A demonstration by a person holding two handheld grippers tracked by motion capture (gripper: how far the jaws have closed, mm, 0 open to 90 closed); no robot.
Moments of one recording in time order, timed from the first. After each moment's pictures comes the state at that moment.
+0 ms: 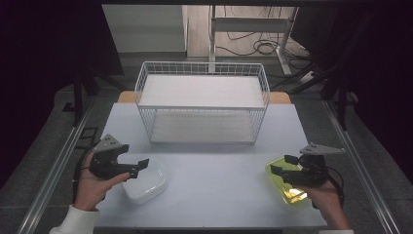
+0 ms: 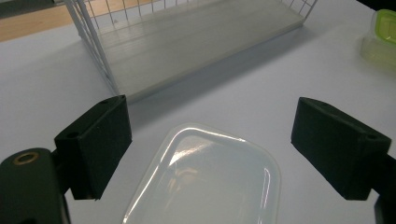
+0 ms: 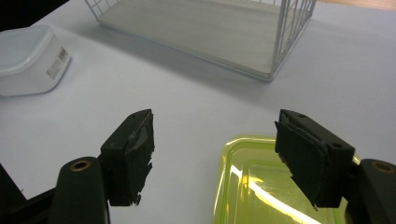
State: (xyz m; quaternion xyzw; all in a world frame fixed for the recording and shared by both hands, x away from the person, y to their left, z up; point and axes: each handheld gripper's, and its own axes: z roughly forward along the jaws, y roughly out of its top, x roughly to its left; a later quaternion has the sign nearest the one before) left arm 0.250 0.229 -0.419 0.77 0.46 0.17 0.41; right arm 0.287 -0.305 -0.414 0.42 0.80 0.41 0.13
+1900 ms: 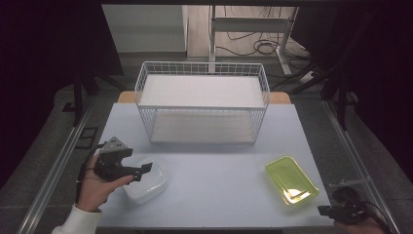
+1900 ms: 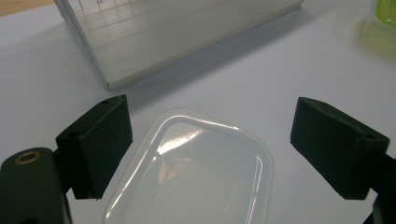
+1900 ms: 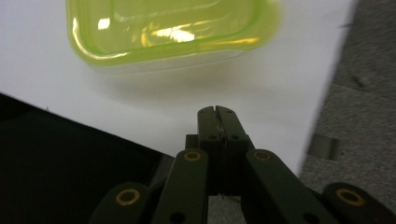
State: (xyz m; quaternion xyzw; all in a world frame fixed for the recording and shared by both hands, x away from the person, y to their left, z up) left arm 0.251 0.220 -0.424 0.78 0.46 0.15 0.39; right arm 0.225 -0.392 -0.449 0.56 0.81 0.16 0.06
